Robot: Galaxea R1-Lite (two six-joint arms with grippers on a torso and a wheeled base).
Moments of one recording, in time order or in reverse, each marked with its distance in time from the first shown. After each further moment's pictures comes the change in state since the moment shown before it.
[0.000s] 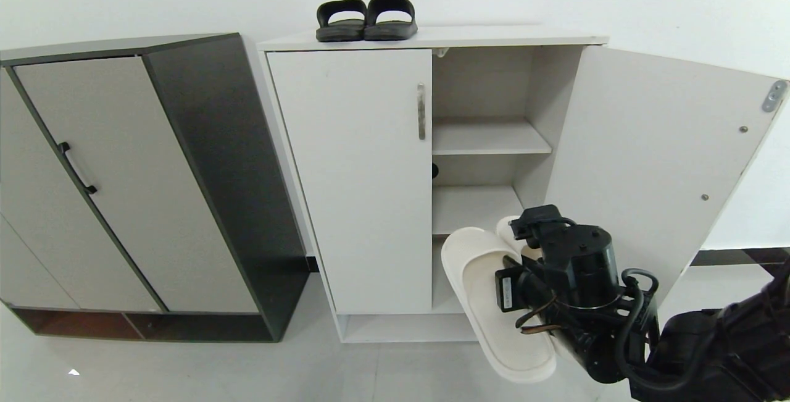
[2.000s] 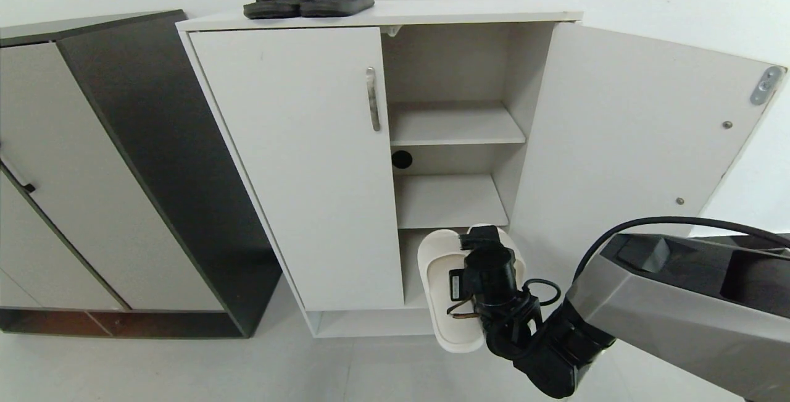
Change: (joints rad) left arm 0.000 -0.001 0.000 0.000 -0.009 0.000; right arm -0.031 0.463 -0.304 -0.224 -0.056 0.018
